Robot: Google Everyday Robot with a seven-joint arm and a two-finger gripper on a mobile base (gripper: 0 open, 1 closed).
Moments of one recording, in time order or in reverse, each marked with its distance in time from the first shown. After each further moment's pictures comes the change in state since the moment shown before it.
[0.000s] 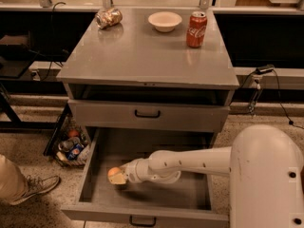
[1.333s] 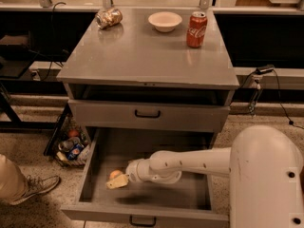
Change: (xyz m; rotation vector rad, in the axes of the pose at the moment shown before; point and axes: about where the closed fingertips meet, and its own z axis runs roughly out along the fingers) arm 0.004 -0.004 0.002 0.002 0.003 0.004
